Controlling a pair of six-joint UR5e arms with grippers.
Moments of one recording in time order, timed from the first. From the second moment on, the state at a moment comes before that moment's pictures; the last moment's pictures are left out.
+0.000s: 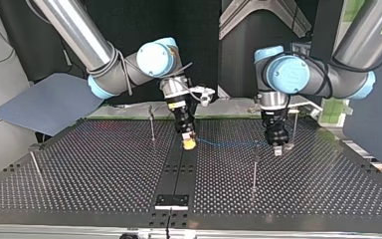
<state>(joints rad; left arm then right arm) -0.16 -1.67 -1.83 -2.71 -1.90 -1.58 2.37 -1.04 1.34 -0.45 1.69 1.67</state>
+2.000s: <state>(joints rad) -0.03 -1.79 -1.72 -2.74 -1.67 -1.64 2.28 -0.93 1.22 -0.44 1.64 1.66</state>
